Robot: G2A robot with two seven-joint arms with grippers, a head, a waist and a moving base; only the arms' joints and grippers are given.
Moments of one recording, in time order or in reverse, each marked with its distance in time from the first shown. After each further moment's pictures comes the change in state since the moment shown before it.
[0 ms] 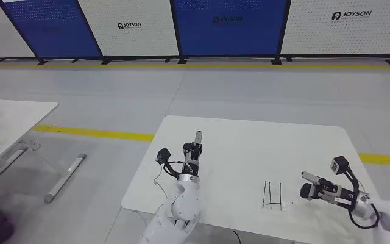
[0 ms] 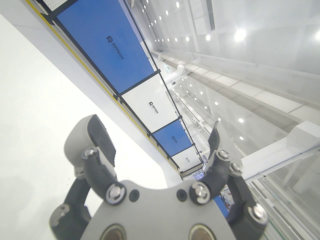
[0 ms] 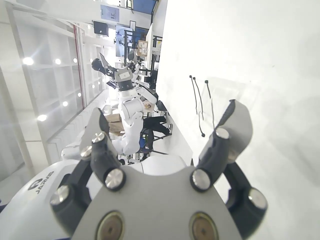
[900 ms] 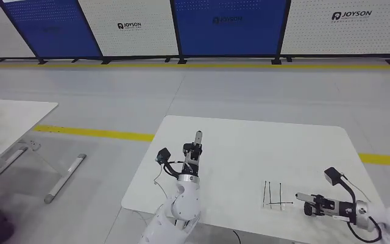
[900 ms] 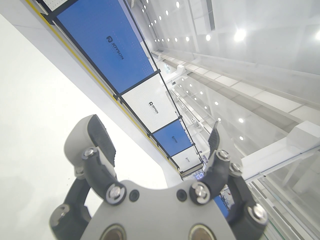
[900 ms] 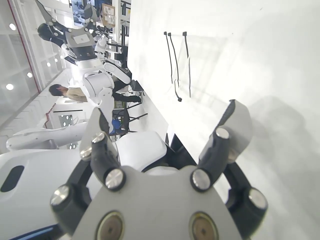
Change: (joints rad) left arm 0.000 0.000 0.000 0.000 0.000 0.000 0.000; right arm -0.087 0.161 -0.129 -0.116 -0.028 -0.061 0.000
